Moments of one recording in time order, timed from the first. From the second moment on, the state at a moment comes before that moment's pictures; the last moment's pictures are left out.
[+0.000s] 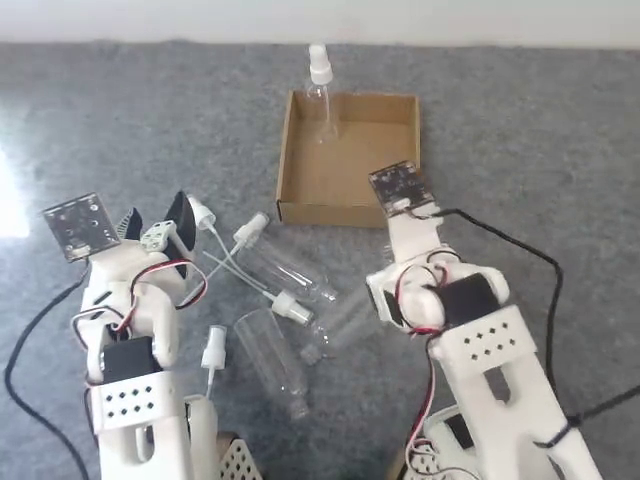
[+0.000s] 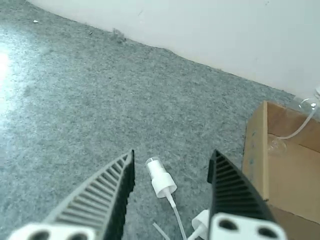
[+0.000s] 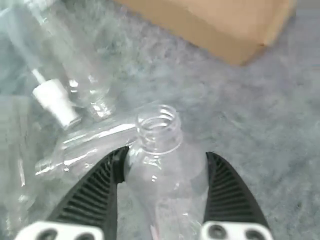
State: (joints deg) left arm -18.9 -69.2 76.5 33.3 15.7; right arm -24.4 -45.5 46.3 70.4 0.3
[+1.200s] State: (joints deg) left arm -19.0 -53.8 50.8 75.1 -22.7; right arm -19.4 -59.0 55.2 65.3 0.8
